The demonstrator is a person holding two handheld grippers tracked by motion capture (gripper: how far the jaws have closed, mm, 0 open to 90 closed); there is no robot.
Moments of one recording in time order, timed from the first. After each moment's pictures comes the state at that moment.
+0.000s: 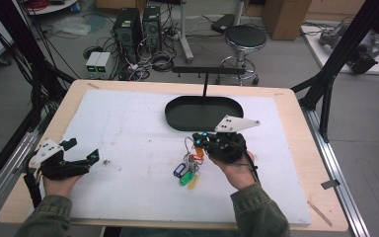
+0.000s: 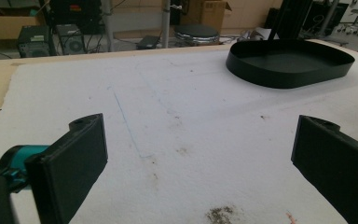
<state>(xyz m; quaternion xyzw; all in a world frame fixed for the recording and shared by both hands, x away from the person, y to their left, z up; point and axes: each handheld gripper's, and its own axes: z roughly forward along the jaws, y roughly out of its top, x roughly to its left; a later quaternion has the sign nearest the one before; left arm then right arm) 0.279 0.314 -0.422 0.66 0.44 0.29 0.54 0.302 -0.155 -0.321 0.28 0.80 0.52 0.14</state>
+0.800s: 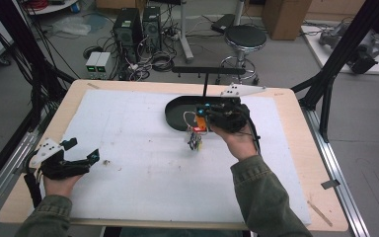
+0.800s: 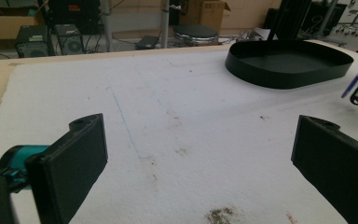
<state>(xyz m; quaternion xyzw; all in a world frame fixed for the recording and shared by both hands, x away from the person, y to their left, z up) 0.280 0.314 -0.422 0.66 0.44 0.29 0.54 0.355 -0.160 -0.275 0.29 0.77 0.54 0.13</state>
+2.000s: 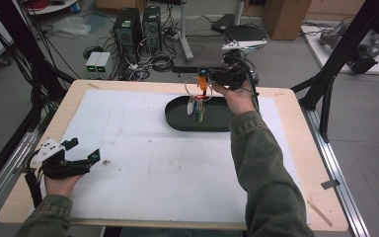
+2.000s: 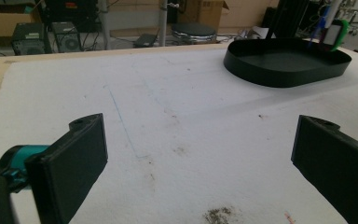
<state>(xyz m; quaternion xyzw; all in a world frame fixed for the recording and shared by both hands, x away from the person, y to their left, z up) 0.281 0.313 -0.423 0.66 0.44 0.28 0.54 0.443 -0.163 -0.226 0.33 0.76 0.54 0.13</state>
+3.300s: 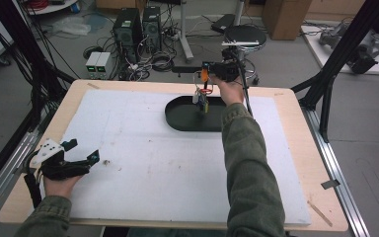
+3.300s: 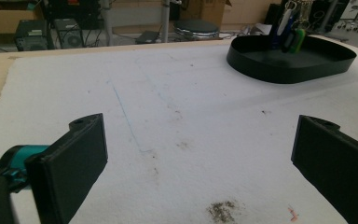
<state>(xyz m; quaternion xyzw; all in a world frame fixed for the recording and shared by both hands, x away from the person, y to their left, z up) 0.280 0.315 -0.425 0.66 0.44 0.29 0.54 0.515 -0.166 -0.270 0.43 0.72 0.53 0.15</state>
